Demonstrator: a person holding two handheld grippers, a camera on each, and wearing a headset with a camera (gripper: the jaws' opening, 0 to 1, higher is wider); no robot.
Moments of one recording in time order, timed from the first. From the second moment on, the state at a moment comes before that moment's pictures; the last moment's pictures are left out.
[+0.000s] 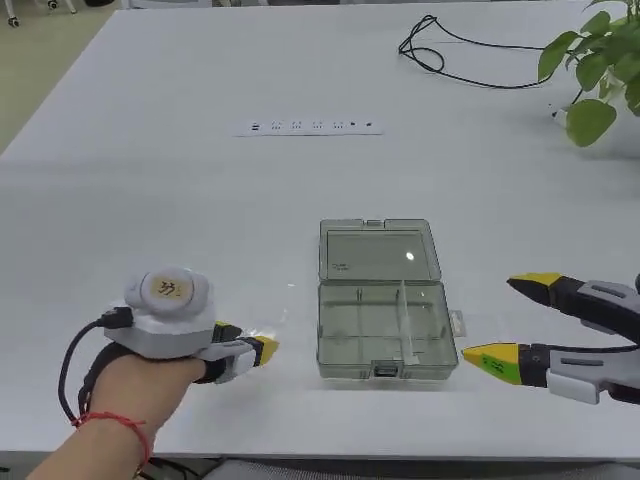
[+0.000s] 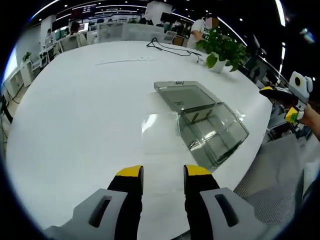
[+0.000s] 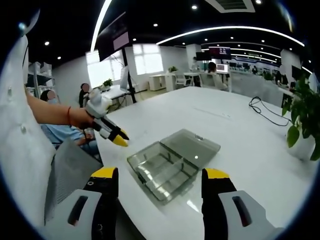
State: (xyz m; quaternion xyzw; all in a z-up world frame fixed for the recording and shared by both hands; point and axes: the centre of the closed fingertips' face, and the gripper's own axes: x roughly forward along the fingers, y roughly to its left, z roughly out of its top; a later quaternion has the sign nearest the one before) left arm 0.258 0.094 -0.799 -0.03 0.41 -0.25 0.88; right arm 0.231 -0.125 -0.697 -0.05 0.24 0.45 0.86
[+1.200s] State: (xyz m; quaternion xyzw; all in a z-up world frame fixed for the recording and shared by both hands) left arm 0.248 -0.005 -0.695 -0.13 0.27 -0.36 0.88; right arm 0.251 -0.028 -0.673 0.11 0.29 0.41 0.86
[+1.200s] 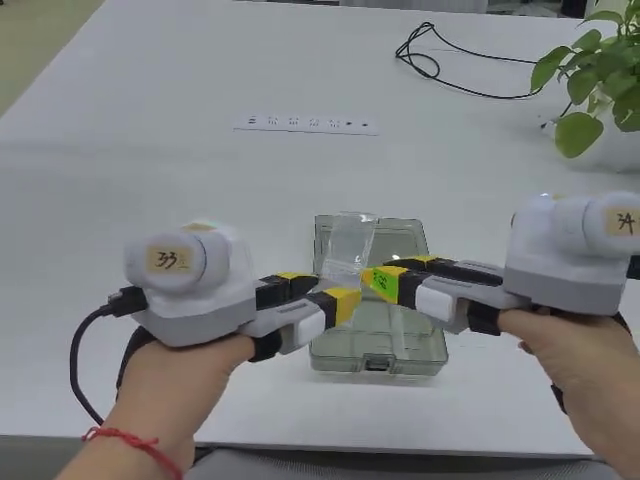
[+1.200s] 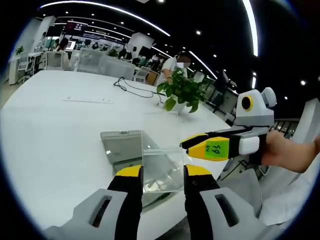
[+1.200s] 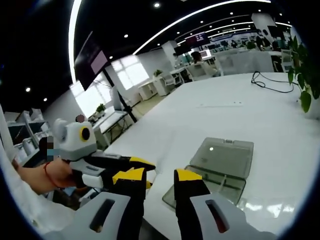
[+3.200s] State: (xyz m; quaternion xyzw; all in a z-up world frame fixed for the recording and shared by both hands) left arm 0.223 0.025 -0.722 0.01 0.25 -0.48 0.84; right arm 0.278 -0.040 -0.695 0.11 0.43 0.29 0.85
